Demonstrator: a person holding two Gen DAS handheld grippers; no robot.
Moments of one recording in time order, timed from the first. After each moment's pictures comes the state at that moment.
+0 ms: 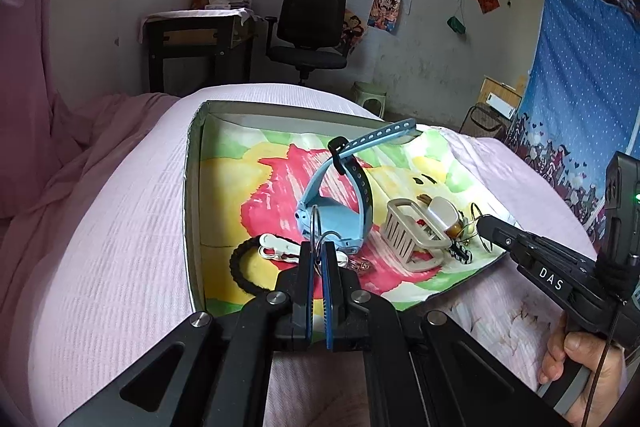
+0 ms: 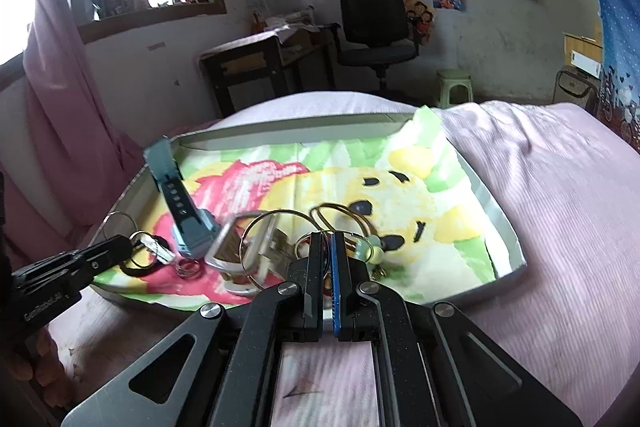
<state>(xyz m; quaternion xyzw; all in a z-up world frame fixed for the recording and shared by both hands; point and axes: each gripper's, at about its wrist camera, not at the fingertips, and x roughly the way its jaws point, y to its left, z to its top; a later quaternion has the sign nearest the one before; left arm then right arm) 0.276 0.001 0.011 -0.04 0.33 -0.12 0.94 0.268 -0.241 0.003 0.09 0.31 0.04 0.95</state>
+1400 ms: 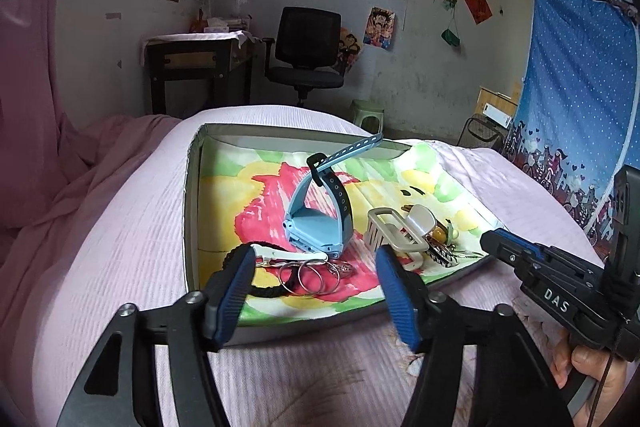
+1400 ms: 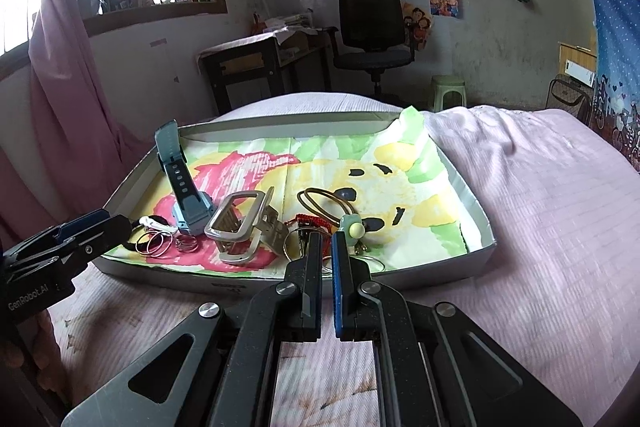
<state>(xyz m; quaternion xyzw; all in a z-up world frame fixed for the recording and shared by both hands) 0.249 -0.007 0.022 -0.03 0.28 -0.12 0.95 0.234 -0.246 0.010 0.07 0.29 0.04 0.95</state>
